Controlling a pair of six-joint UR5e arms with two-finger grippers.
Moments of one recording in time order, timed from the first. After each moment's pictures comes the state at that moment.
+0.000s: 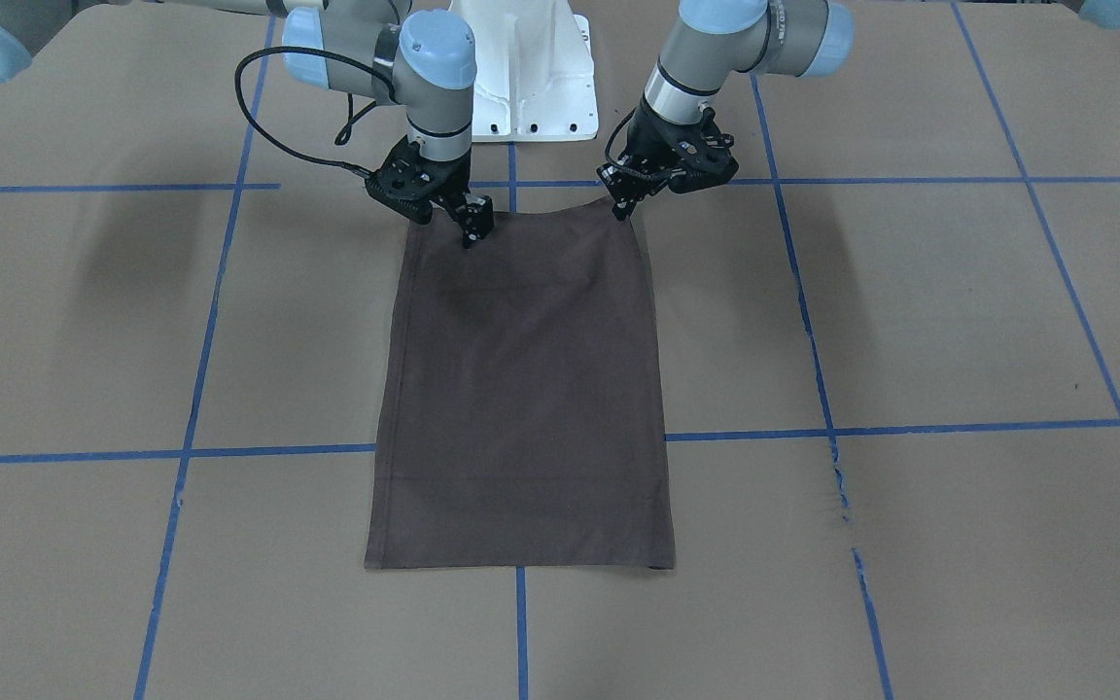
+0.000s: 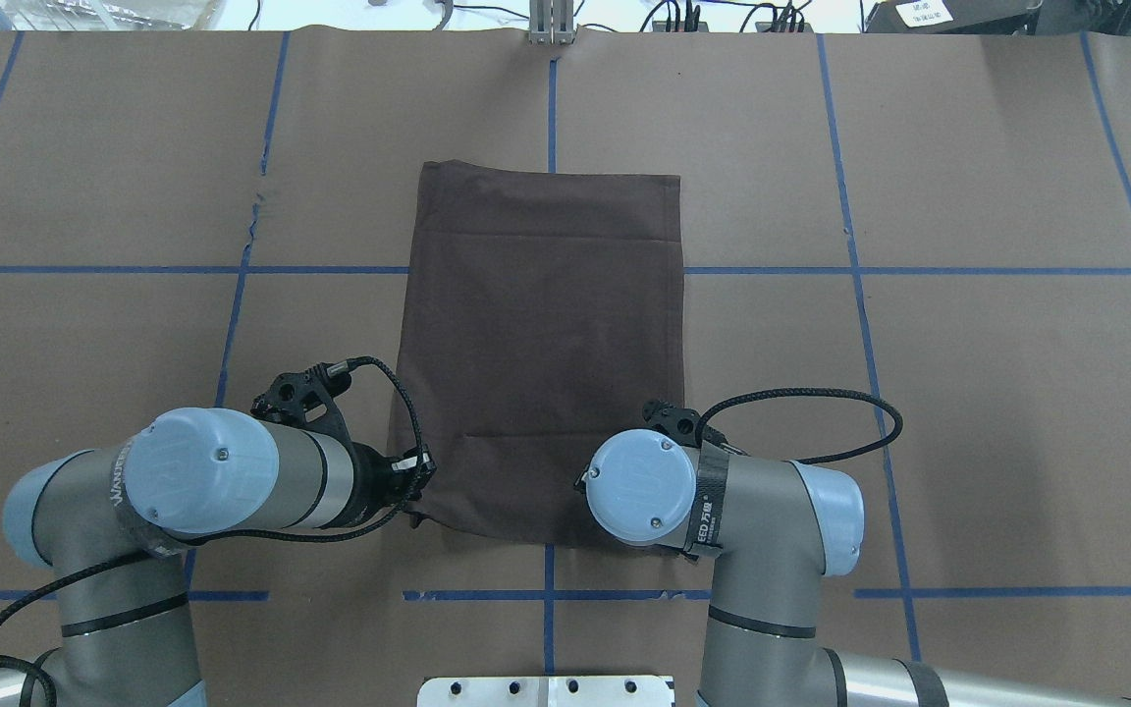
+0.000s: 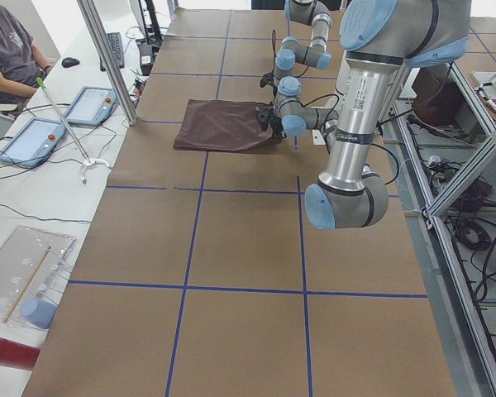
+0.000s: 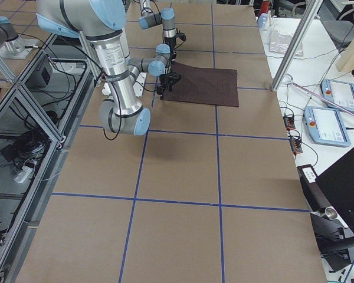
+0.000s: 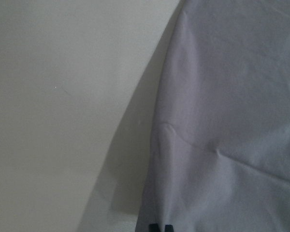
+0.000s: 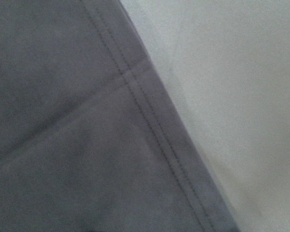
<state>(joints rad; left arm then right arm) -0.34 -1.89 -1.95 -1.90 -1.73 -1.81 0.26 -1.00 1.75 -1.66 1.69 1.95</state>
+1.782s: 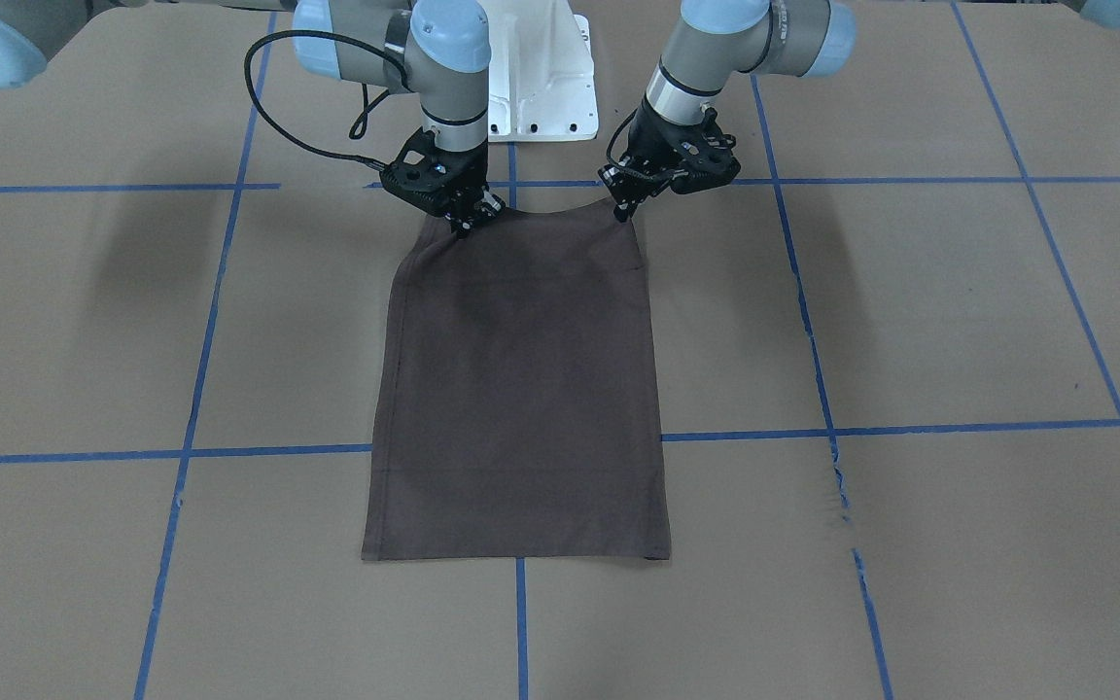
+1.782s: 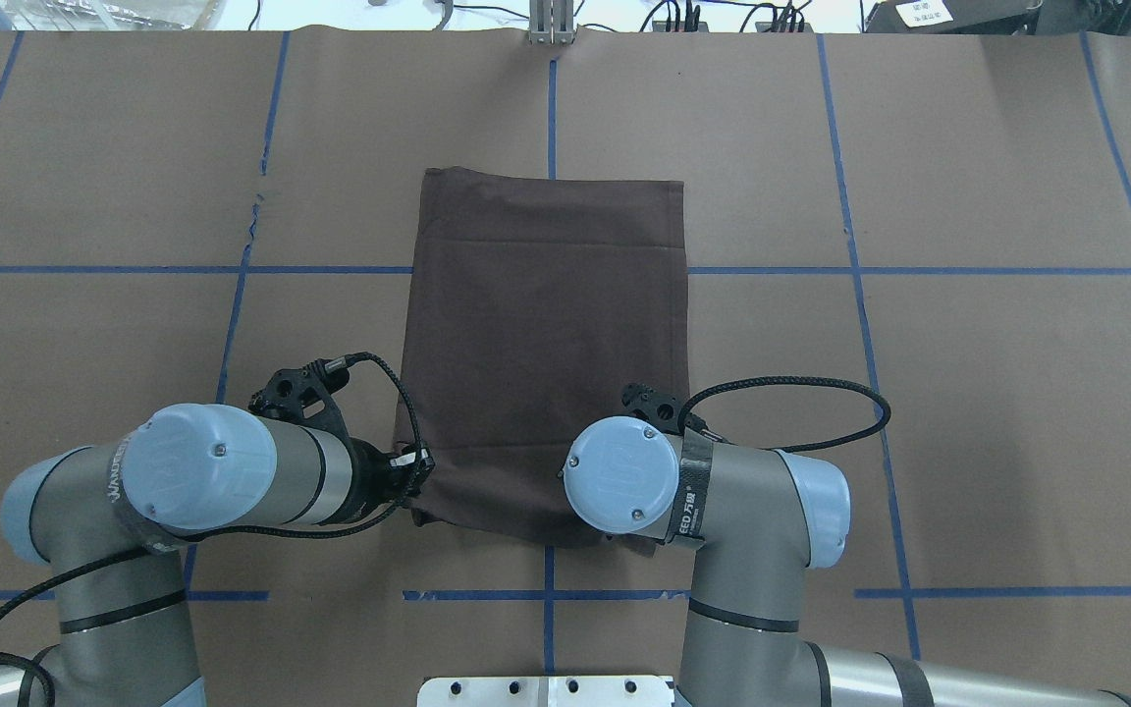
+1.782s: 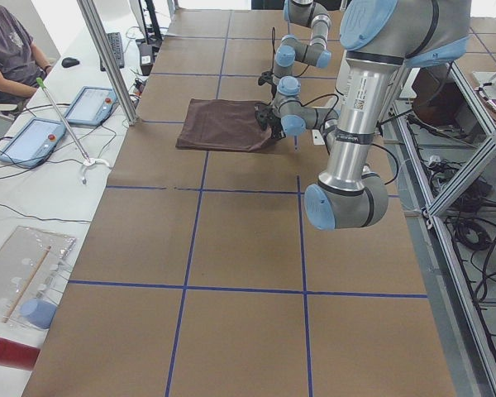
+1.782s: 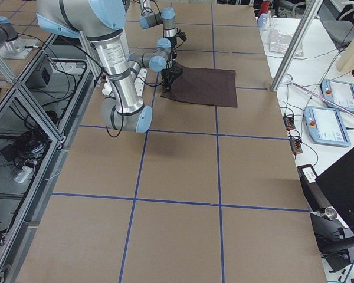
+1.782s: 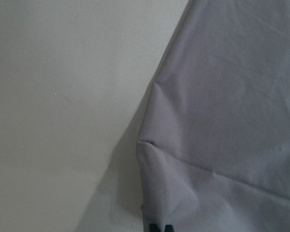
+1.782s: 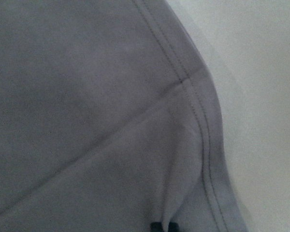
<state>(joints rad) -0.35 -1.89 -1.96 -1.90 -1.73 -1.81 0.27 -0.96 1.76 -1.66 1.67 1.96</state>
